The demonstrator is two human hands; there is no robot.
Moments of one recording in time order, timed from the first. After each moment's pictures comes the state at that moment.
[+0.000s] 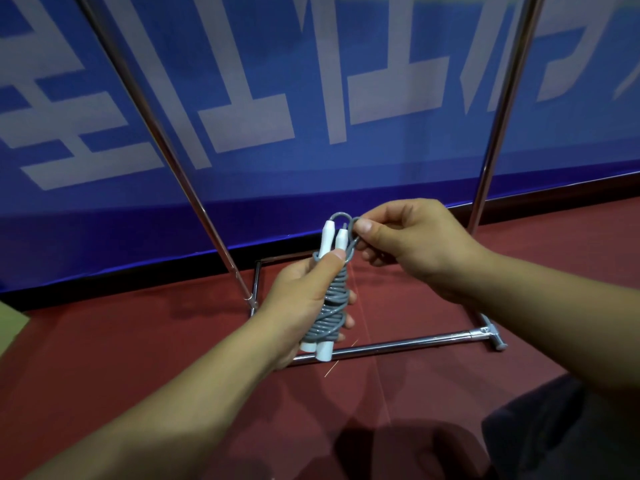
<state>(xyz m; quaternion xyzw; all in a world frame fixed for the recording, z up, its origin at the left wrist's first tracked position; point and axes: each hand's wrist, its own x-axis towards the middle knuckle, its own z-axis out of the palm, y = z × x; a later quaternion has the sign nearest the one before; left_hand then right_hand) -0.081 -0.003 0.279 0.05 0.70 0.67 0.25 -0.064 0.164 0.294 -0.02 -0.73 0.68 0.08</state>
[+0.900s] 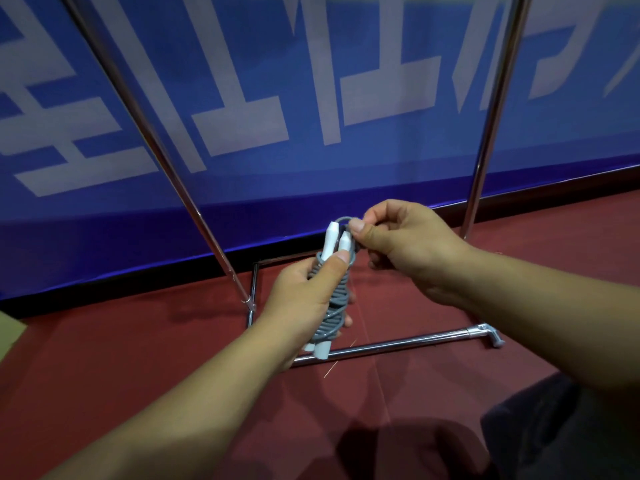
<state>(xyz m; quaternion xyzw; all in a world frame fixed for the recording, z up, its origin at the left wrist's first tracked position) -0.079 0.005 0.275 0.07 0.74 0.64 0.20 -0.069 0.160 0.290 -0.09 -0.68 0.73 0.08</state>
